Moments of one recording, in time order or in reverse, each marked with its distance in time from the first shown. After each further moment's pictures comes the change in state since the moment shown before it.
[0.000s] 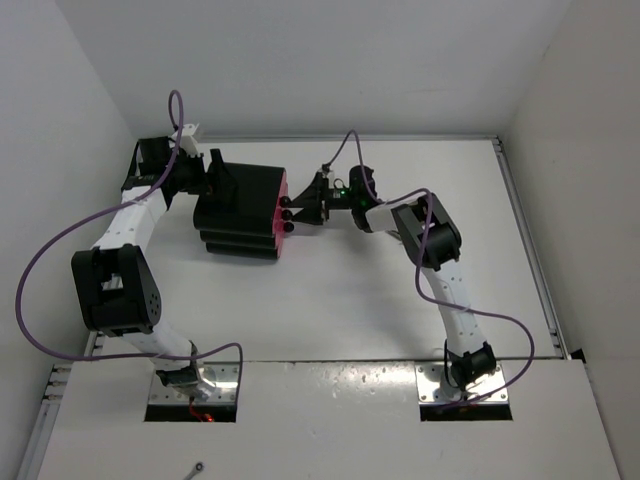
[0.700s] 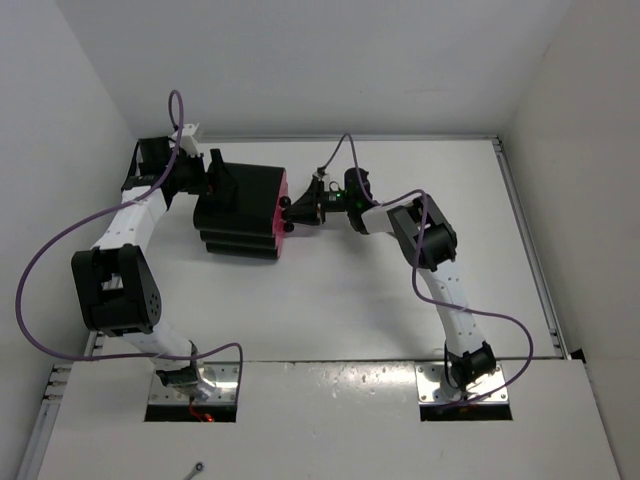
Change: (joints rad) left arm 0.000 0.000 0.000 0.001 0.000 0.000; right arm 0.024 0.030 0.028 -0.028 0.006 -0.008
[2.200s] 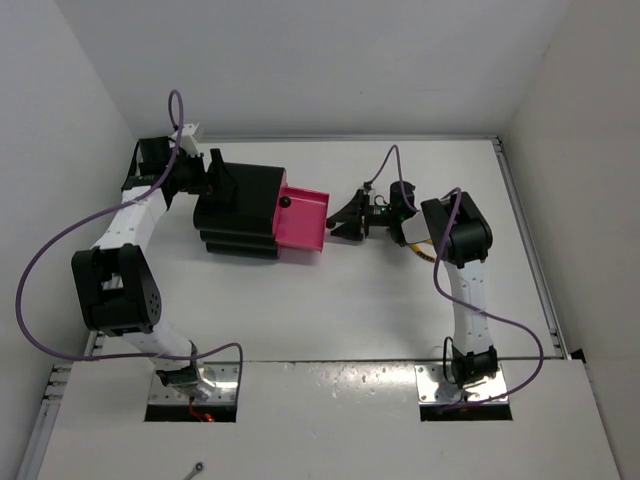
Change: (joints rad) left arm 0.000 0.002 0.001 0.002 0.000 -0.003; right arm -0.208 -0.164 -0.409 0.077 -0.080 -0.091
